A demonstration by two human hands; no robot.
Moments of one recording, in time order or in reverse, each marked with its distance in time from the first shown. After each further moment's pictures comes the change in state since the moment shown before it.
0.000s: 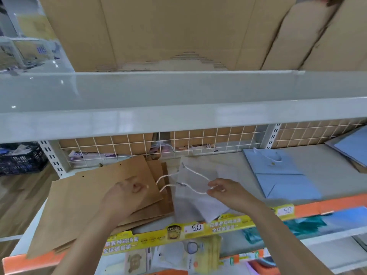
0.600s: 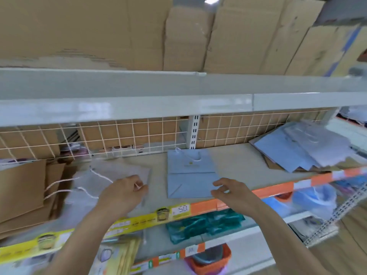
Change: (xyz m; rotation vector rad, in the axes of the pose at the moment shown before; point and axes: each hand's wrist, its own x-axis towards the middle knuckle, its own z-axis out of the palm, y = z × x) left_hand -0.052 0.262 0.167 0.089 -0.103 0.160; right_hand -0.092 0.209 -0.234 -0.020 0.106 0.098
